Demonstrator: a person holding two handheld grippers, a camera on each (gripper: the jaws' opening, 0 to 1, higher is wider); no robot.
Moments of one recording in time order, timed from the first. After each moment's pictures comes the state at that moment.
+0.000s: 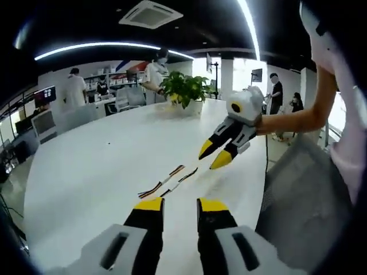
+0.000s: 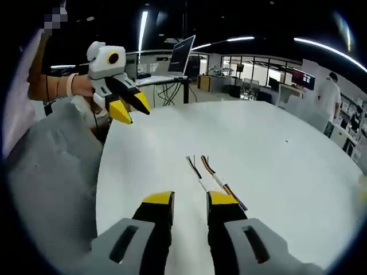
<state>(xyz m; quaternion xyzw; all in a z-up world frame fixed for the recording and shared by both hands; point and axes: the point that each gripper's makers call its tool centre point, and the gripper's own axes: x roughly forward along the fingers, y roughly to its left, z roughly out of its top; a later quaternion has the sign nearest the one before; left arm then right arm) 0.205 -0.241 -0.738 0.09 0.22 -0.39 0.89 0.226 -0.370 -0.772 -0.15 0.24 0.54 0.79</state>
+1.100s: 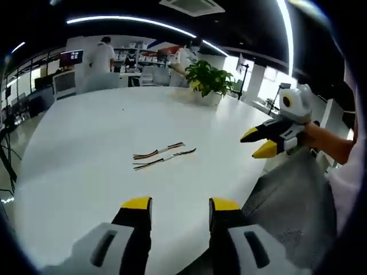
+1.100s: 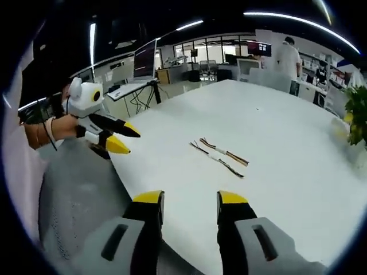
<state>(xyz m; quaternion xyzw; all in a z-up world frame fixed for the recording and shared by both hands) 0.156 -0.237 -0.763 0.01 0.30 -0.32 0.90 0.160 -0.400 -0.751 -0.06 0.31 0.40 0.86</state>
